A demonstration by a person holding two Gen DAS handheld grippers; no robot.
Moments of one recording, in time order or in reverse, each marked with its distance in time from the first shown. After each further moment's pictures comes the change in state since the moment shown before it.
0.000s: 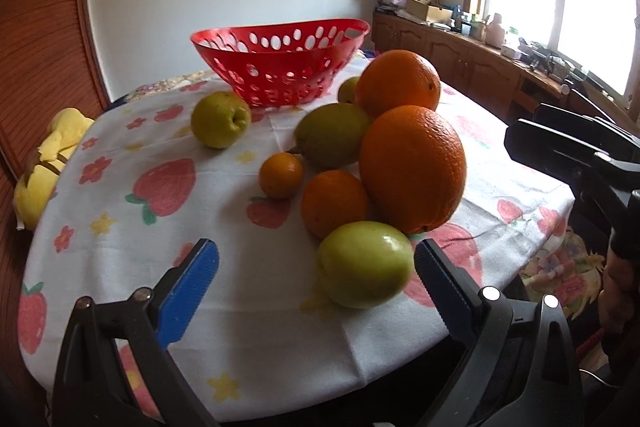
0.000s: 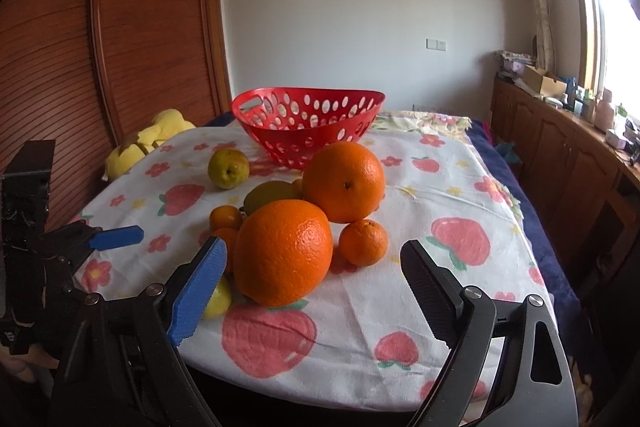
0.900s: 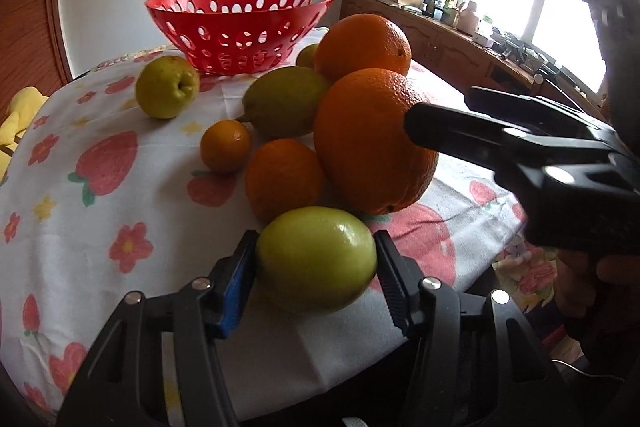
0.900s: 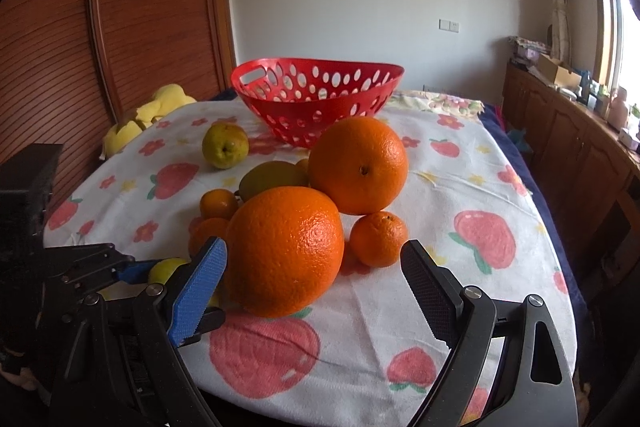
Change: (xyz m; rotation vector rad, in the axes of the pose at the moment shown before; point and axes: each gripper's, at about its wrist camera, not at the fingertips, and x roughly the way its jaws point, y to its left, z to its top) left arm 0.019 -0.006 -0.008 -0.013 0.080 -0.142; right arm 0.047 0.003 0.003 -0.022 0.098 0.033
